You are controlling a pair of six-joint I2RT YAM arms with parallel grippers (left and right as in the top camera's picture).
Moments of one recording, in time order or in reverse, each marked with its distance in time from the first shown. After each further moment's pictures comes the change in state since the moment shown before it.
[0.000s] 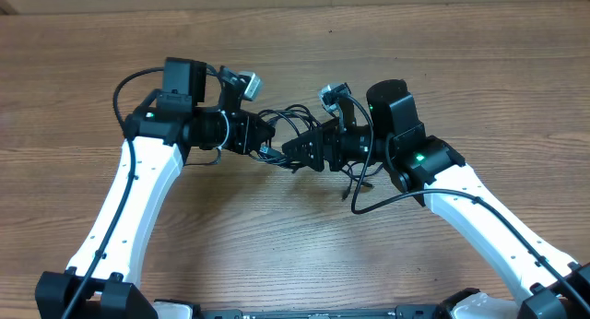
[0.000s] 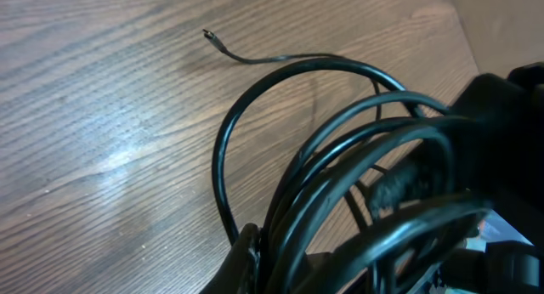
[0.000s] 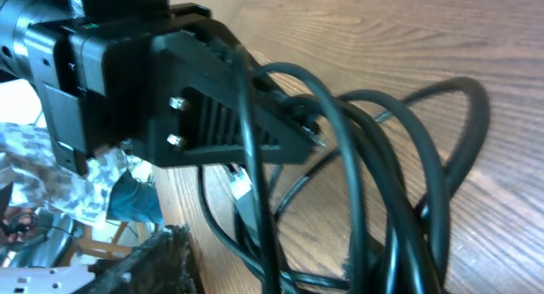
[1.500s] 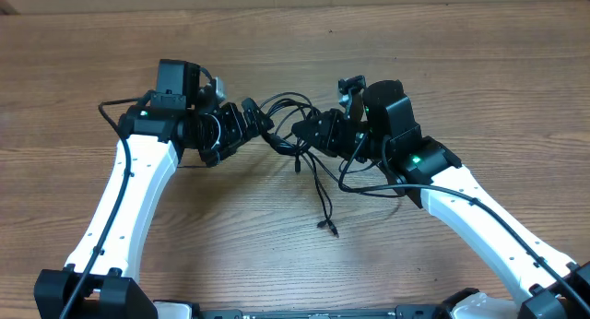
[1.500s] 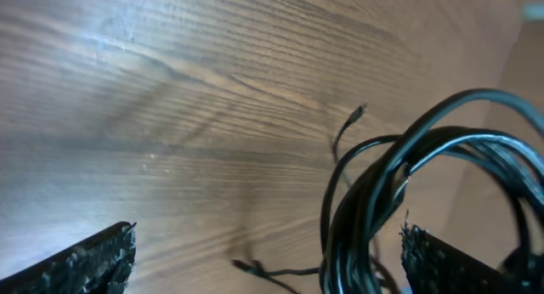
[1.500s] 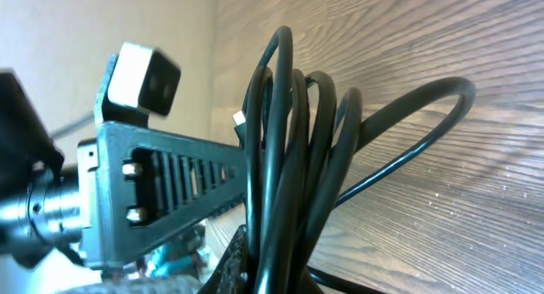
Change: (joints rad) left arm 0.041 0.008 0.000 -0.066 -0.163 -0.631; right arm 0.021 0.000 0.000 0.051 0.193 0.612
